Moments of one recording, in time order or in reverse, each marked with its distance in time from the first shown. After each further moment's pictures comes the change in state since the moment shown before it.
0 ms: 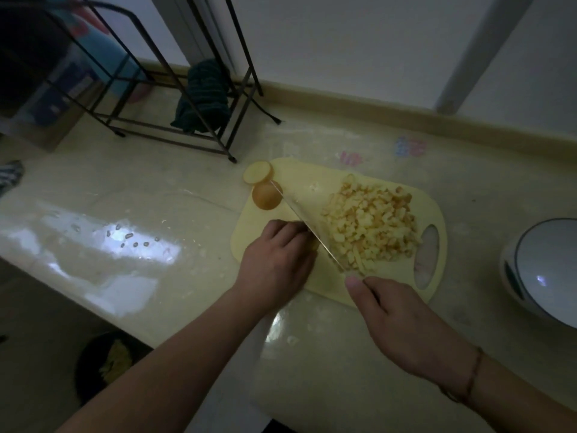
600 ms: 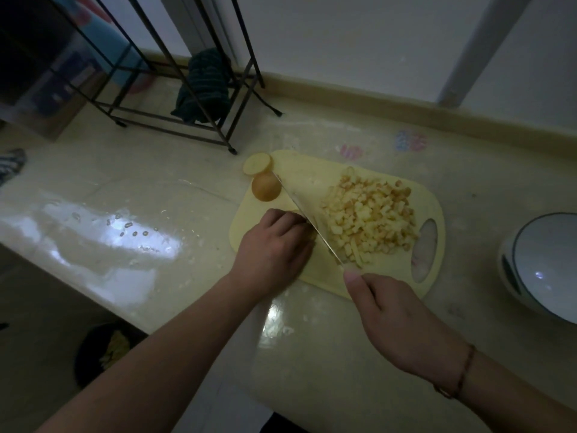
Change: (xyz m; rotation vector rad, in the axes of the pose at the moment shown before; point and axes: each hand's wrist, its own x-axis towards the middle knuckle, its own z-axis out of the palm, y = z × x) left_hand 0.003 -0.004 0.003 0.017 0.047 0.060; right_hand -0.005 0.001 0.002 -0.049 -0.021 0.000
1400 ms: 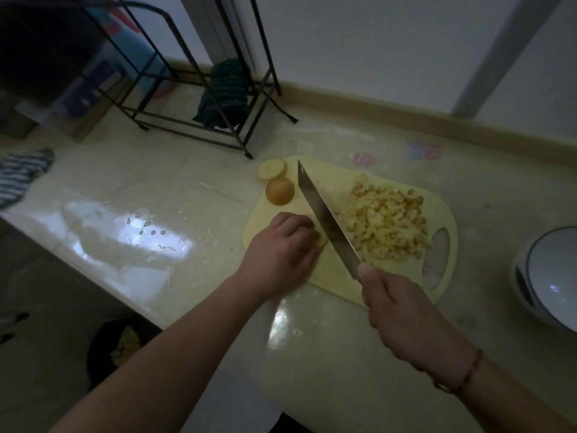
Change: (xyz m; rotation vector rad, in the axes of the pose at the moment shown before) left_hand -0.001 -0.006 -0.011 -0.072 -0.069 -0.053; right_hand 0.008 -0.002 0.000 0.107 0.012 0.024
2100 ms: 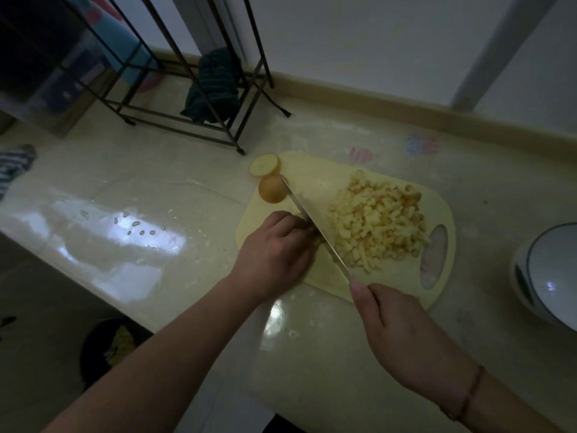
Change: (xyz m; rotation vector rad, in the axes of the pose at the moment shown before) left_hand 0.000 -0.004 0.004 -0.052 0.018 0.027; right_hand -0.010 0.002 0.006 -0.168 0.044 -0.074
